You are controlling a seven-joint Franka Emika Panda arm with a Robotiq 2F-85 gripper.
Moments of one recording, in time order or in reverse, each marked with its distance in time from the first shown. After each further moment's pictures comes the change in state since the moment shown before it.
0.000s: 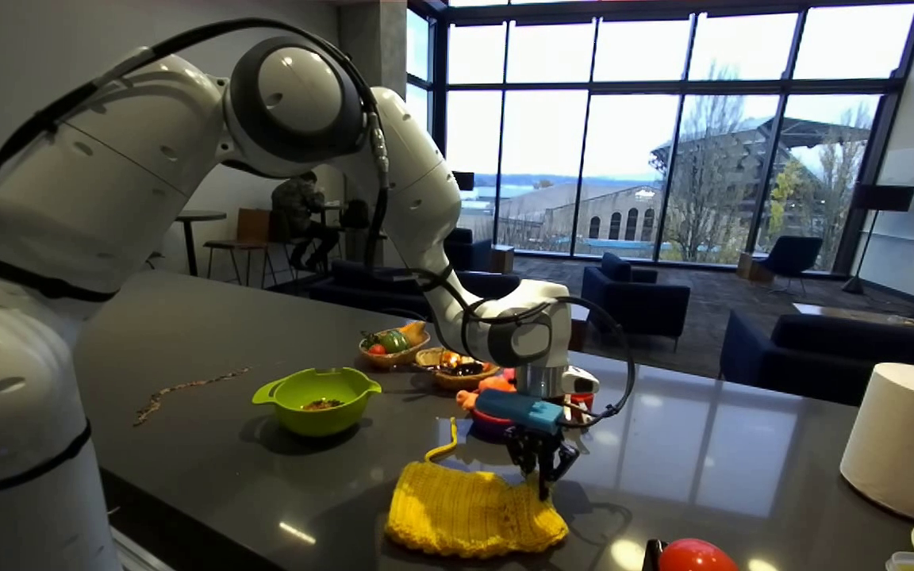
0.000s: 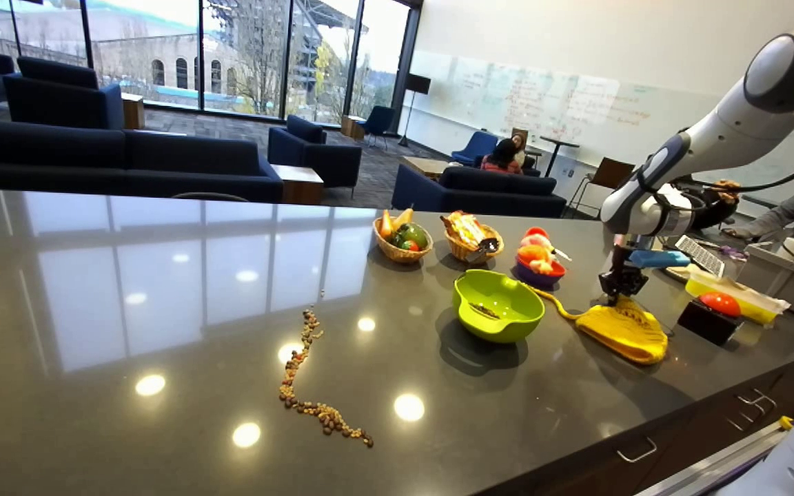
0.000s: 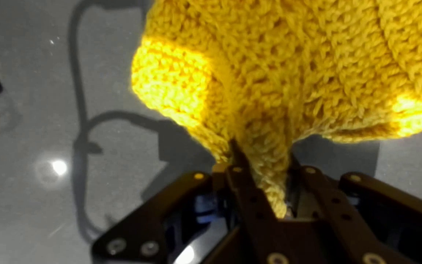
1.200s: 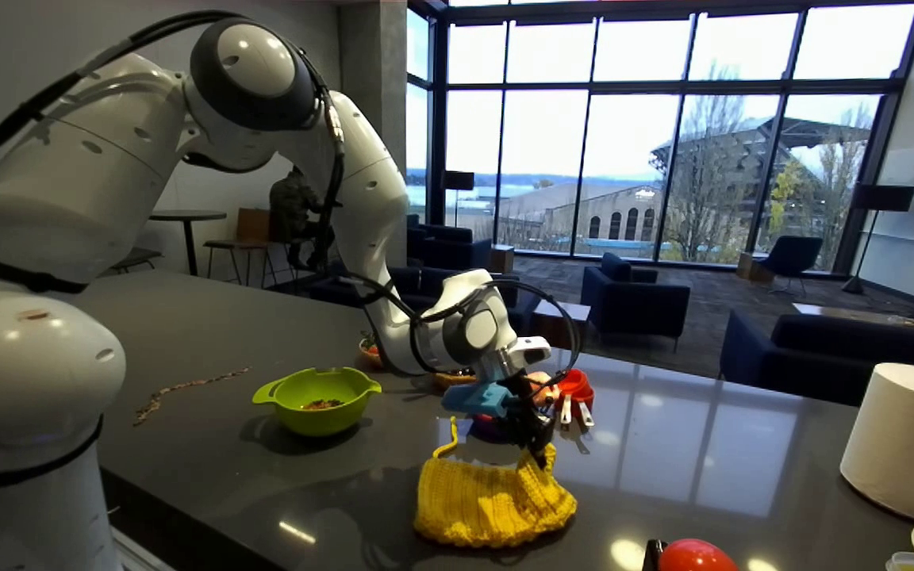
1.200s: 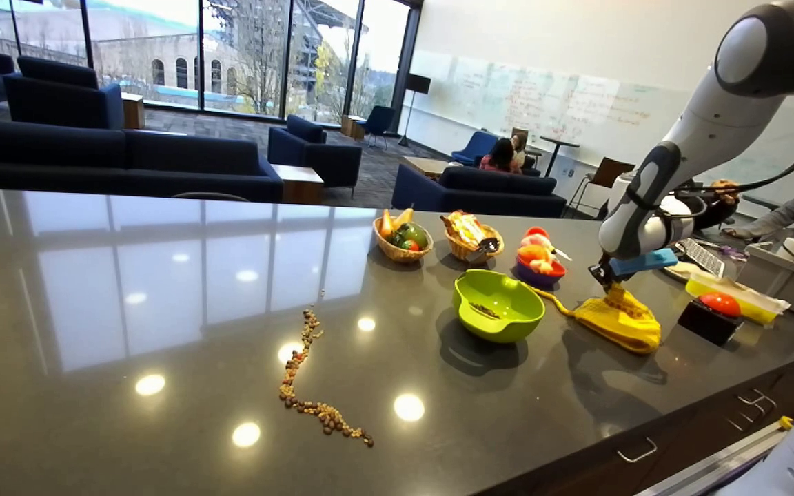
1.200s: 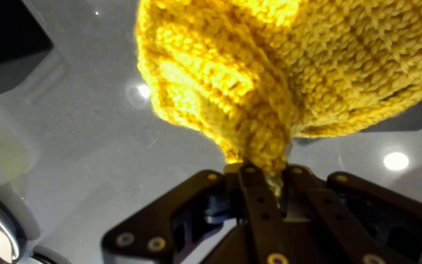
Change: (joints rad) arm 0.454 -0.040 -0.386 -0.260 -0.215 0.456 0.465
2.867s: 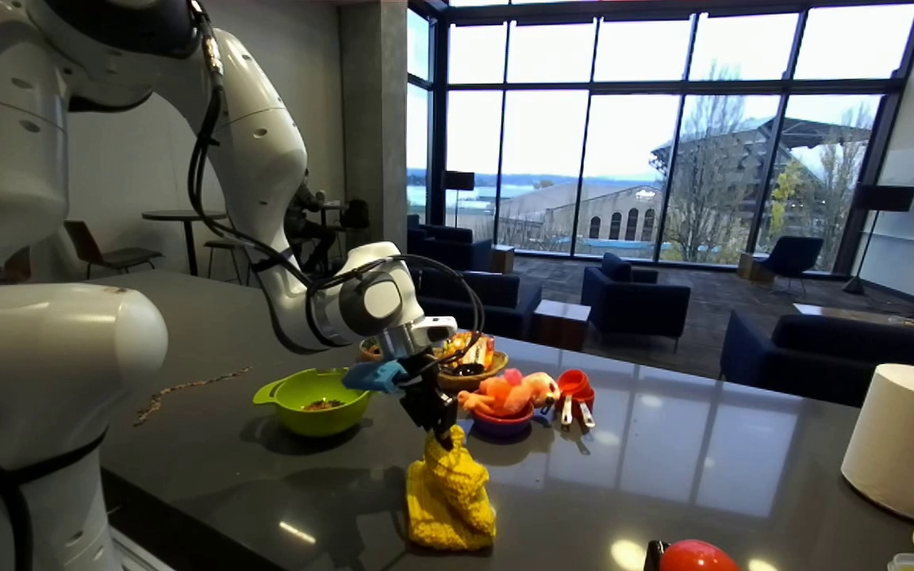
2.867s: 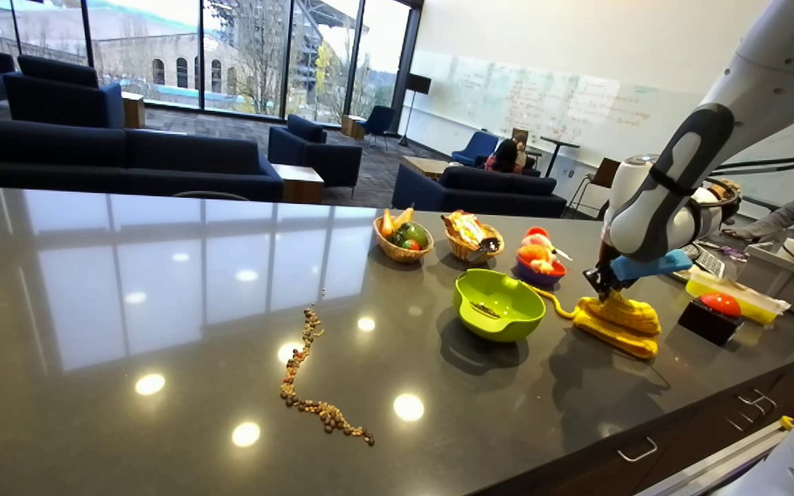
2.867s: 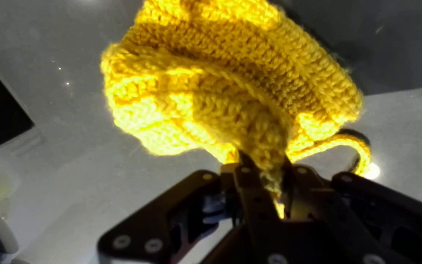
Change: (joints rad) arm 0.749 -0.253 -0.531 -0.429 0.000 -0.007 0.106
